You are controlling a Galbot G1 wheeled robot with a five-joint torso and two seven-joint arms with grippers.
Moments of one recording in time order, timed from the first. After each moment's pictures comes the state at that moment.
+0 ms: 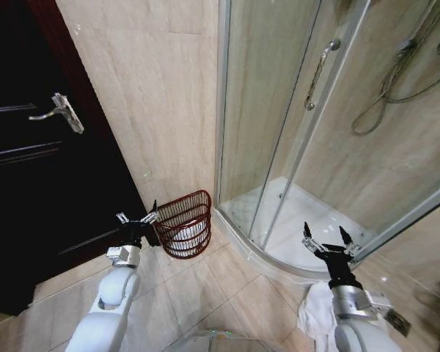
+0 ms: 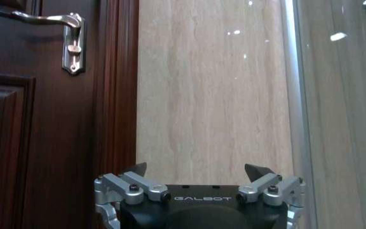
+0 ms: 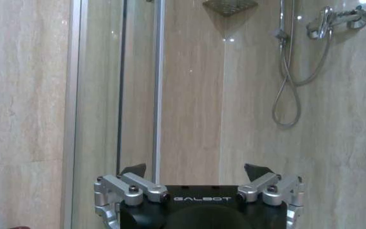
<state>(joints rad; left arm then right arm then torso) 1.43 -1.27 -0.64 -1.98 -0.26 -0.19 -0.10 -1.76 1.54 0.80 2.33 0.17 0.02 -0.05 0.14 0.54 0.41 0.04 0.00</state>
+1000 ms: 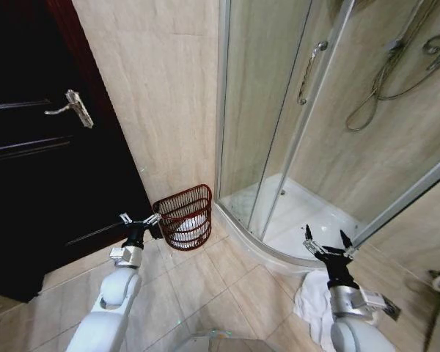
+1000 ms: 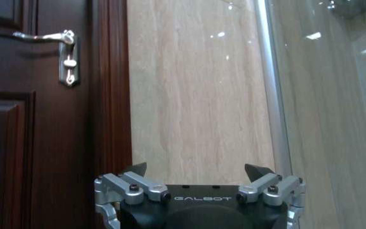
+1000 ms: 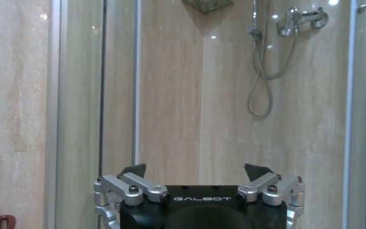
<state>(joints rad) 1.42 -1.25 -0.62 -1.95 -0.21 -0.22 -0.08 -1.72 1.60 0.82 2.25 0.14 0.06 -0.05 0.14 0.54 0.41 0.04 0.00</state>
